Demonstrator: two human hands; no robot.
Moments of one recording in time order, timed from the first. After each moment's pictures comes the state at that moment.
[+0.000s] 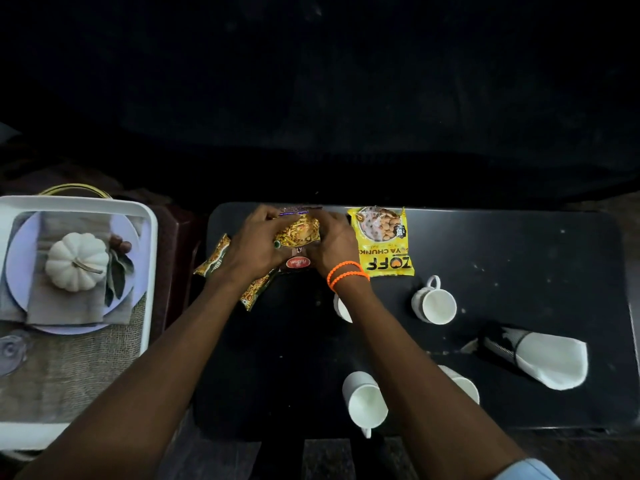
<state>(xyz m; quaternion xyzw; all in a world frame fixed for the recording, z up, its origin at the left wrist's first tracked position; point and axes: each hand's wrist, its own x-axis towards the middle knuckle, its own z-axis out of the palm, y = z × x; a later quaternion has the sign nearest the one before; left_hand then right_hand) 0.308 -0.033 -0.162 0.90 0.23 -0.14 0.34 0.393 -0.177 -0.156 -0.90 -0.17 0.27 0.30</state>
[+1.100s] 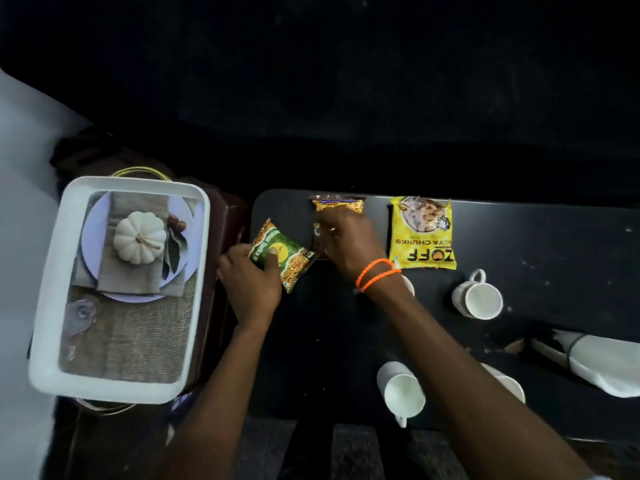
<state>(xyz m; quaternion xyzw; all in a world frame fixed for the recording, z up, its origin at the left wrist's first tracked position) 0.212 -0.061 -0.151 0.73 0.60 0.02 0.33 0.365 -0.159 -0.120 -0.86 -0.36 0.24 0.28</state>
